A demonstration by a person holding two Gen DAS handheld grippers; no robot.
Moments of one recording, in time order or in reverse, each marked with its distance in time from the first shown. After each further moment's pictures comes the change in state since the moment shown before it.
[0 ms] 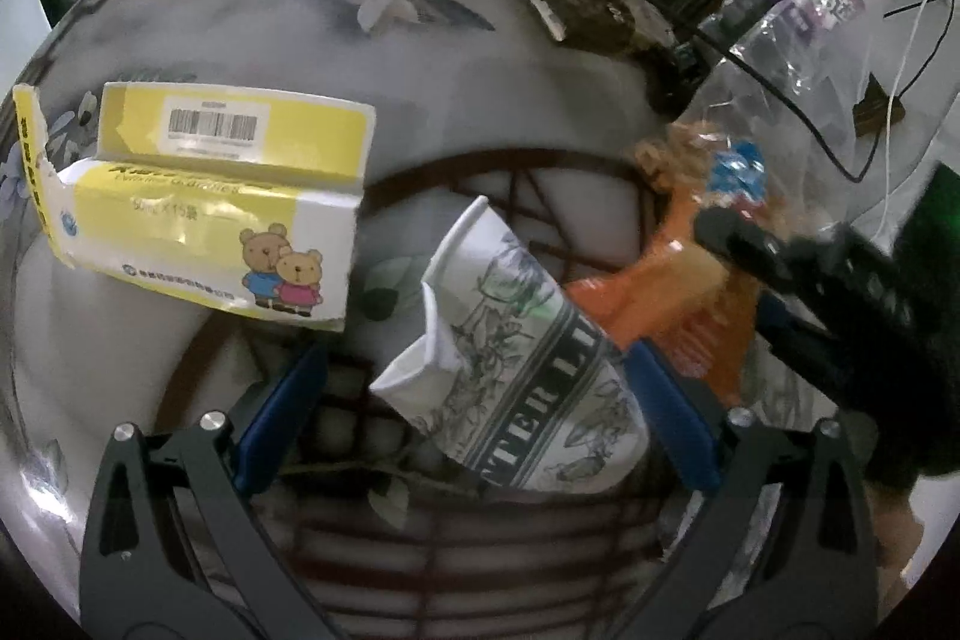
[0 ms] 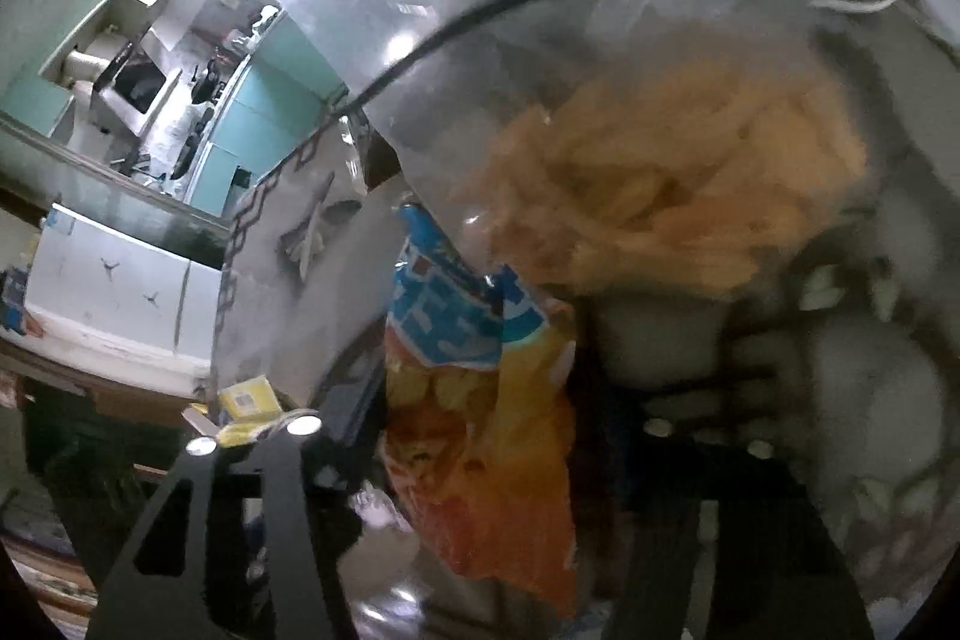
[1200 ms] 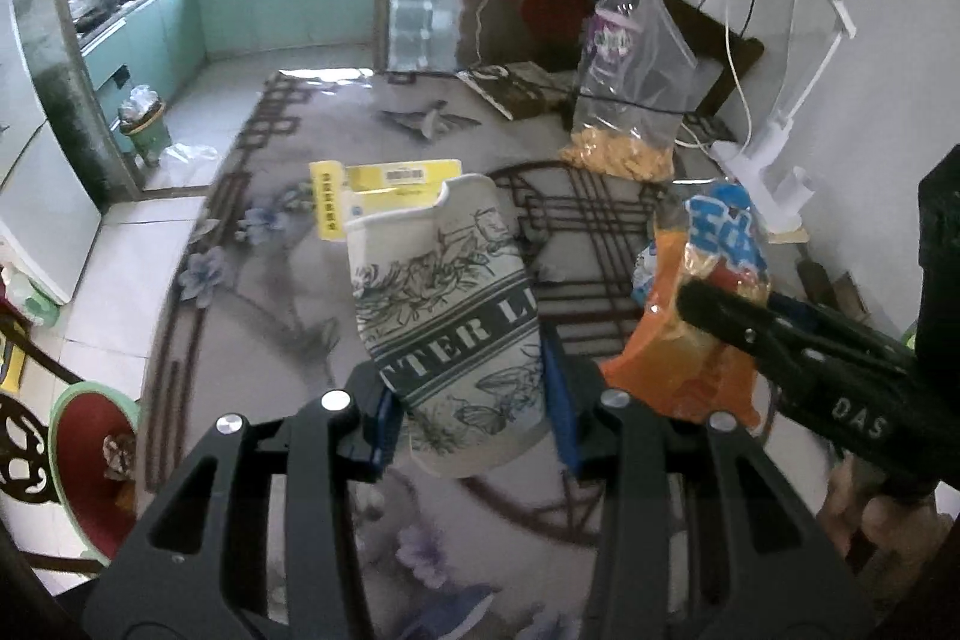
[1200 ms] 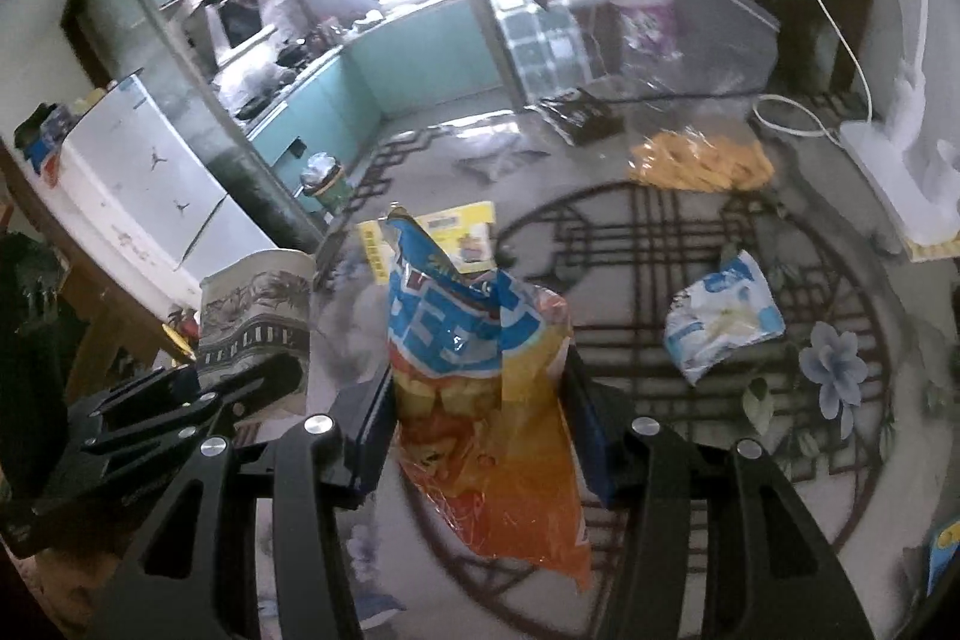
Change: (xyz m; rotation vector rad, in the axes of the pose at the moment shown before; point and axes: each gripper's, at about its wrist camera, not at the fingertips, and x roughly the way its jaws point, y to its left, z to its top) left arm -0.227 0.033 -0.123 0.298 -0.251 0.068; right arm -0.146 0.147 -0.198 -0.333 -0.162 -0.020
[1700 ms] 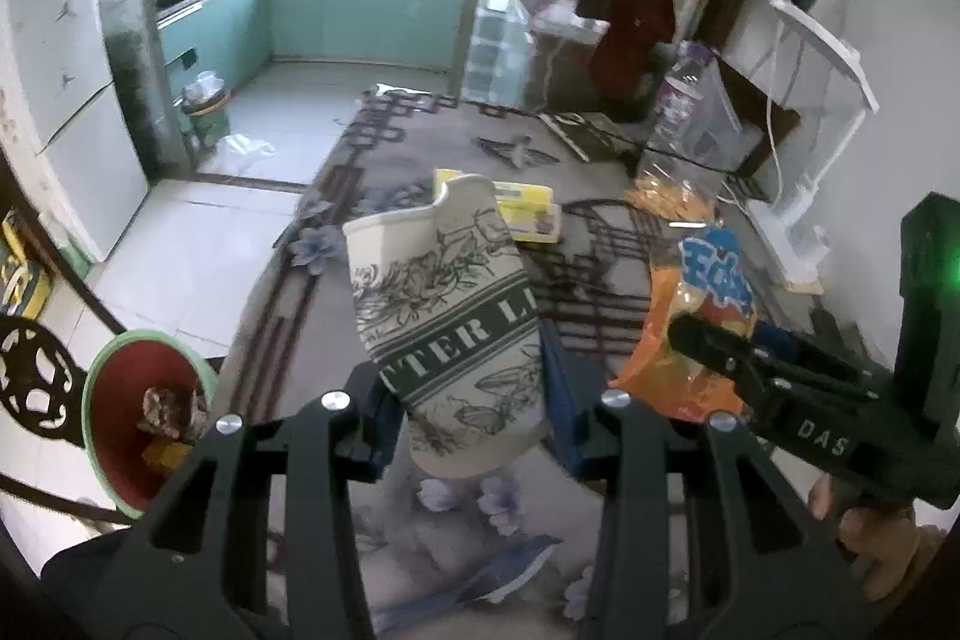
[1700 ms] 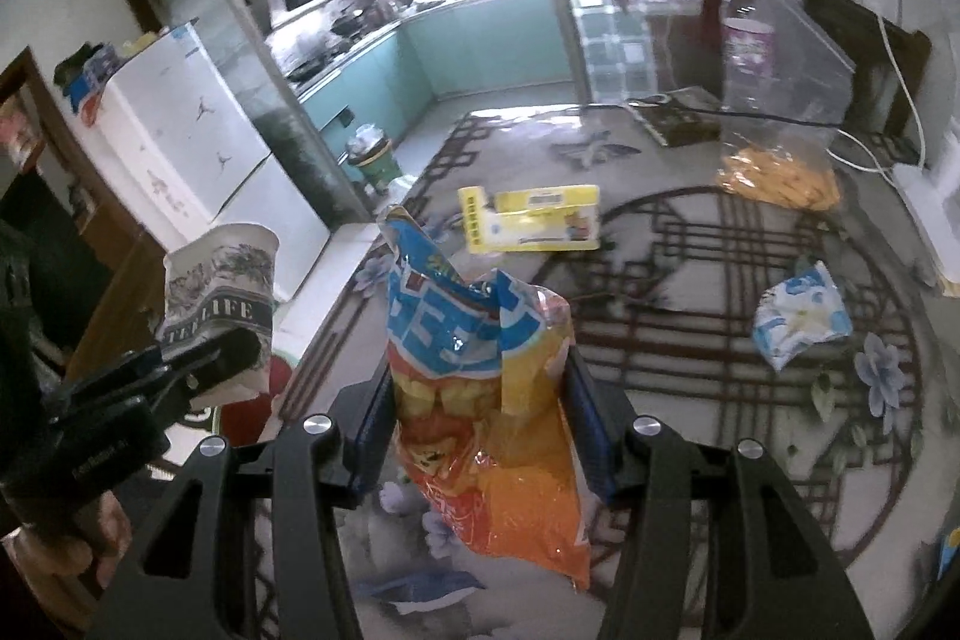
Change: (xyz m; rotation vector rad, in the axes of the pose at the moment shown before) left arm -0.071 0.068 -0.036 -0.138 -0.097 0.074; right arm 0.009 0.078 -0.022 -0.133 0.035 0.061
